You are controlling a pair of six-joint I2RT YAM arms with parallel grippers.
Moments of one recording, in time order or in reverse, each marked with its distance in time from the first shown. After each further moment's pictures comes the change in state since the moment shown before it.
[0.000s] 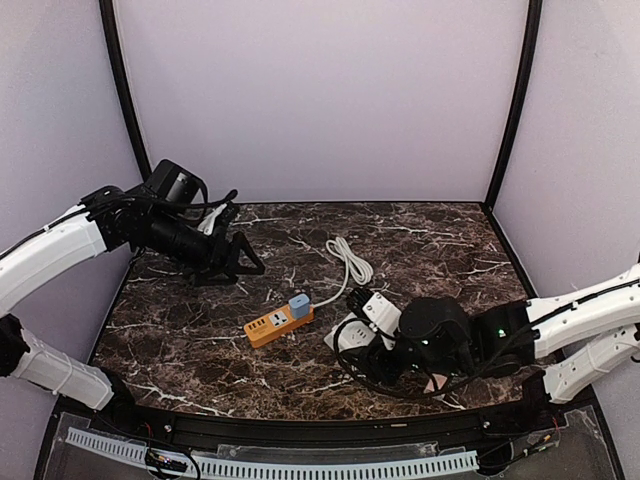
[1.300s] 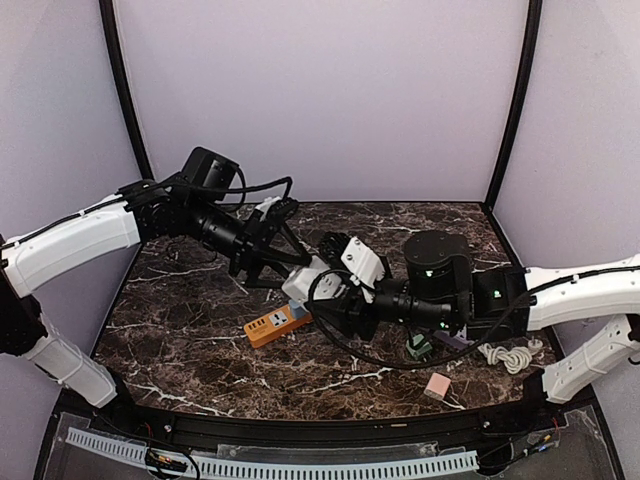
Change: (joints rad) left arm -0.092 0.173 0.111 0.253 0.571 -0.165; right arm -0.112 0.063 0.223 0.187 -0.193 -0.358
